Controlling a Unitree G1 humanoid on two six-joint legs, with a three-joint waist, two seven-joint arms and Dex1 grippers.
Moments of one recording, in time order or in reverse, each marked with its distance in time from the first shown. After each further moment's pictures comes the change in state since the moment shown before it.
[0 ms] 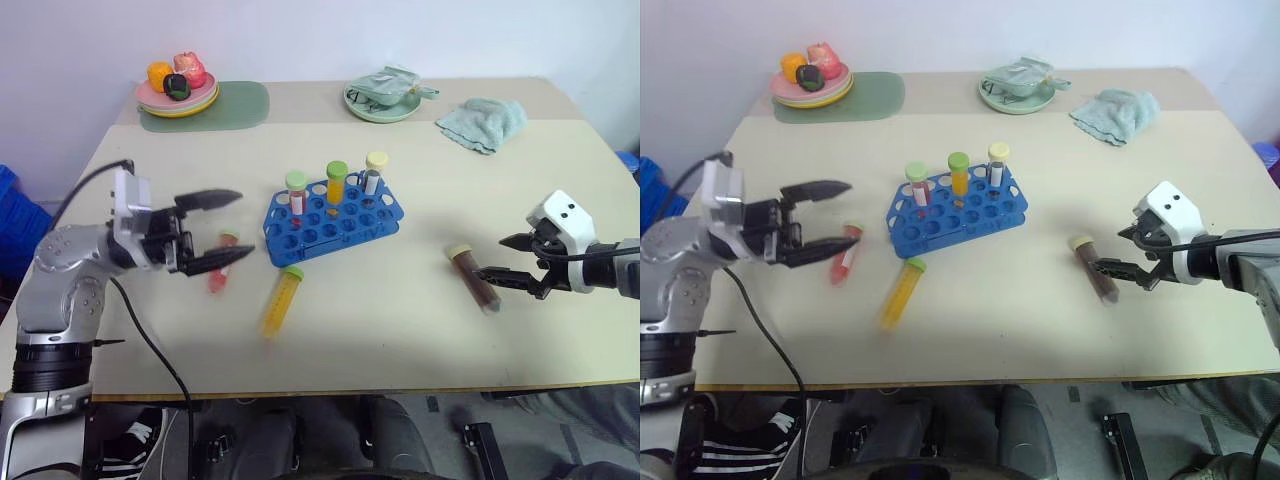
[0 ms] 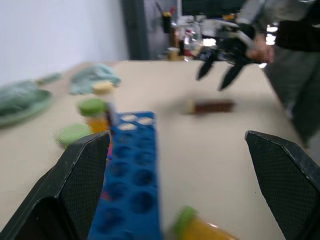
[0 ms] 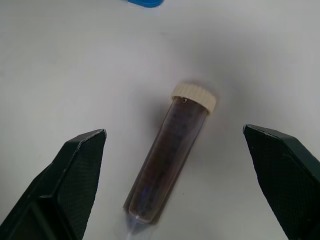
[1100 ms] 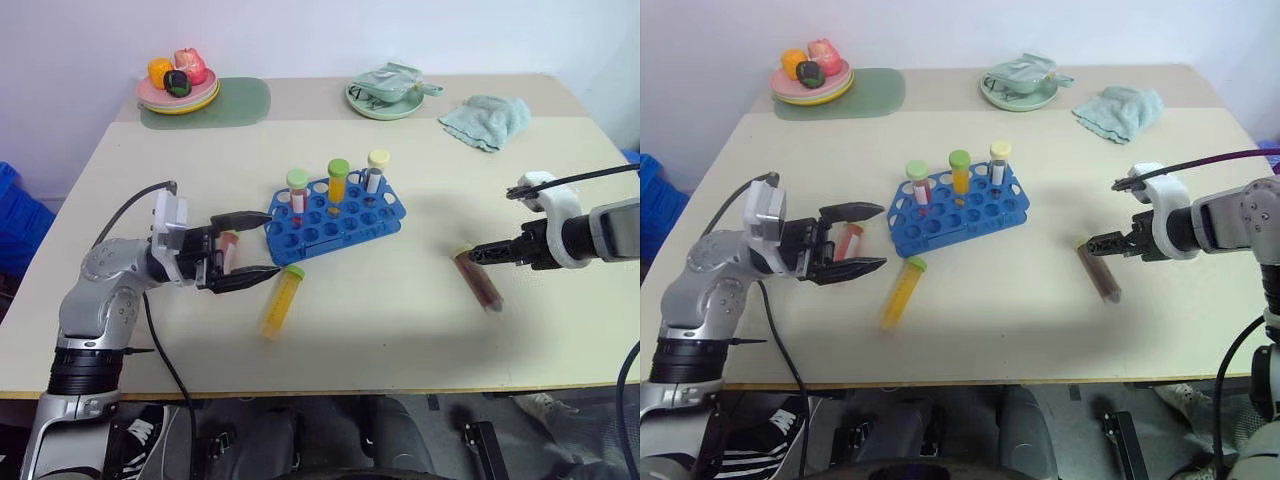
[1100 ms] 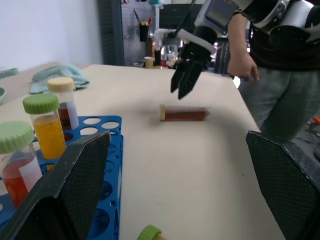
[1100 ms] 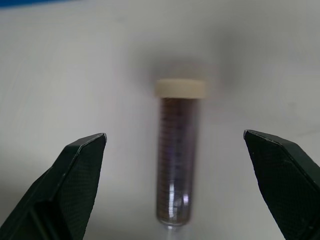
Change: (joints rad) left arm -0.010 -0.100 -0.069 -0.014 0.010 -0.004 0.001; right arm -0.489 0.037 0.235 0.135 0.397 0.726 -0.533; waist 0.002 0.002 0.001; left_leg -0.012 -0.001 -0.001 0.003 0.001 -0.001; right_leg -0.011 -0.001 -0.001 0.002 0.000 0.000
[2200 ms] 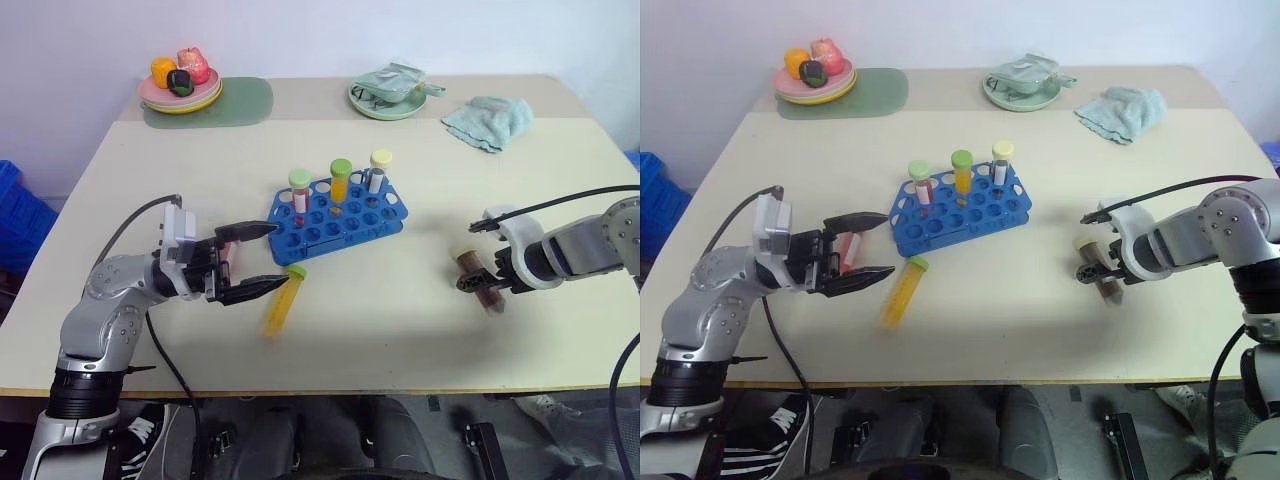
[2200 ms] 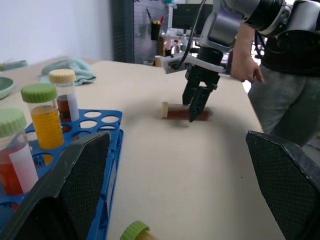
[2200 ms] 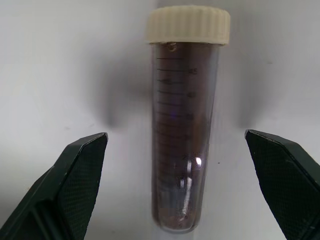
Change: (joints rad) left arm 0.108 -0.011 -0.001 -0.105 -0.014 0.015 0.094; right arm -0.052 0.017 0.191 0.126 0.260 0.000 -0.415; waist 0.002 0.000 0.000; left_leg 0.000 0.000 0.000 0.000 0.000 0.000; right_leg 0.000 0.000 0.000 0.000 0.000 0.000
